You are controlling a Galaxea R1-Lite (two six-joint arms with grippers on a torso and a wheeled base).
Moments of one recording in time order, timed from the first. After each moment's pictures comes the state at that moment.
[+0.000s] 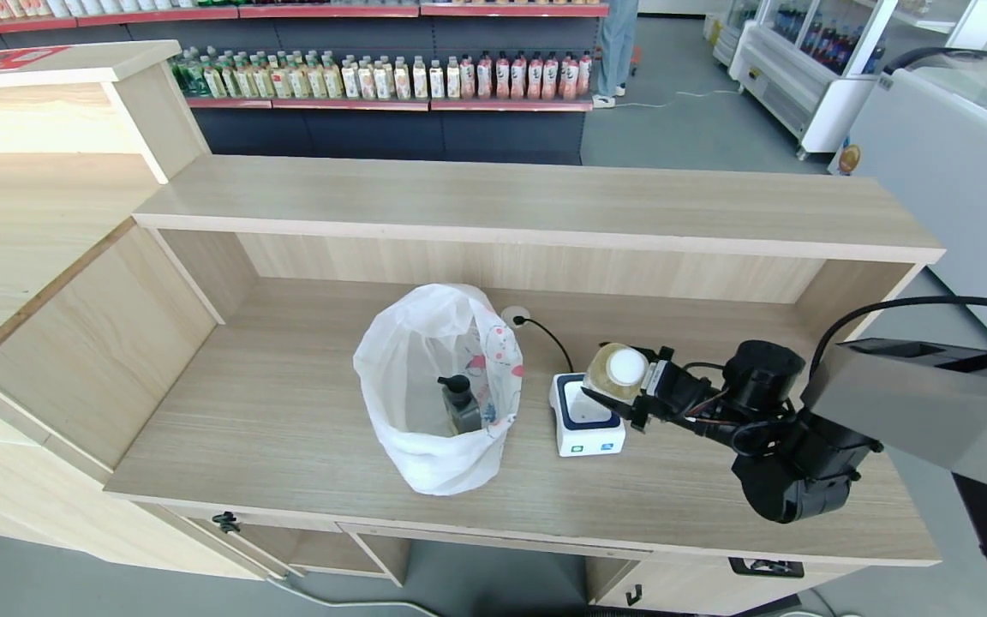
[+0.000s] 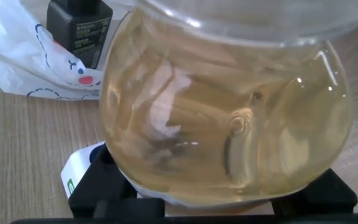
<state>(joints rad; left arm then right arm) 0.00 0.00 0.00 0.00 0.00 0.00 0.24 2.42 -0.94 -1.57 0.74 -0.77</state>
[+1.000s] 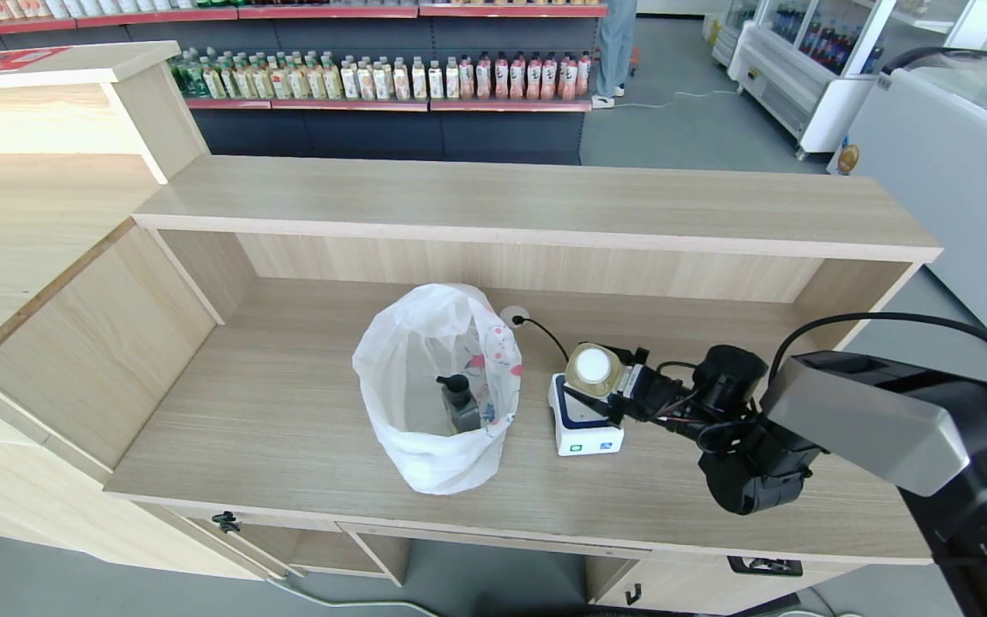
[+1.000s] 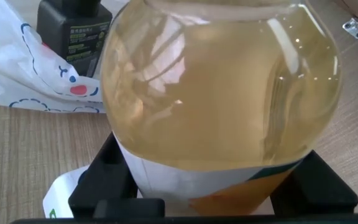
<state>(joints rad) 0.00 0.00 0.00 0.00 0.00 0.00 0.27 2.55 -1.12 -1.57 0.75 -0.76</state>
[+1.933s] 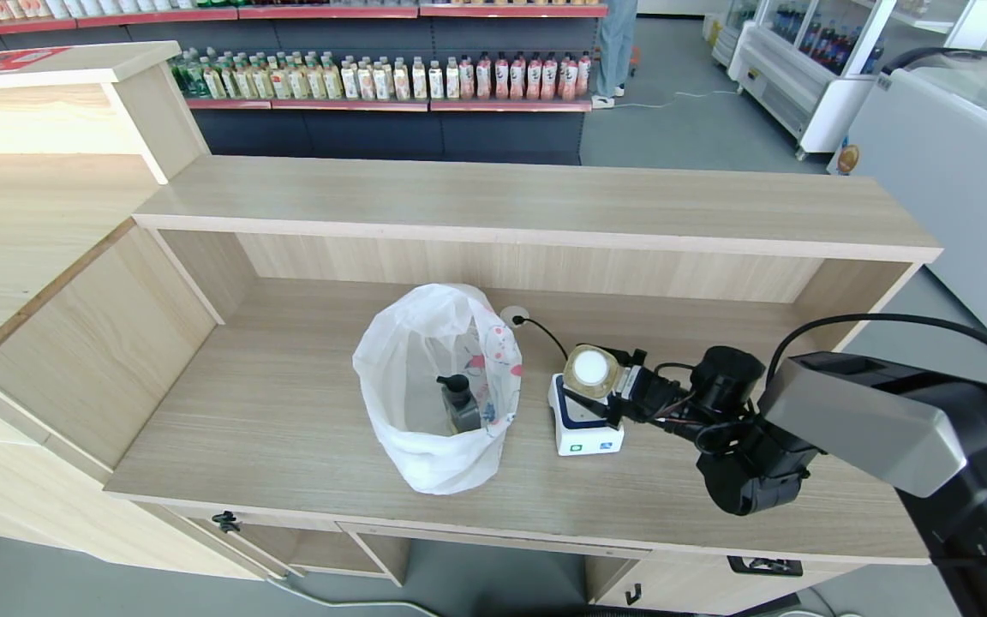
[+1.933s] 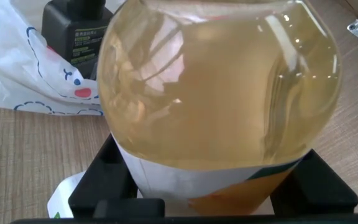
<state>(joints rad) 0.00 0.00 0.00 0.00 0.00 0.00 0.27 2.55 -1.12 -1.57 0.75 -0.75</state>
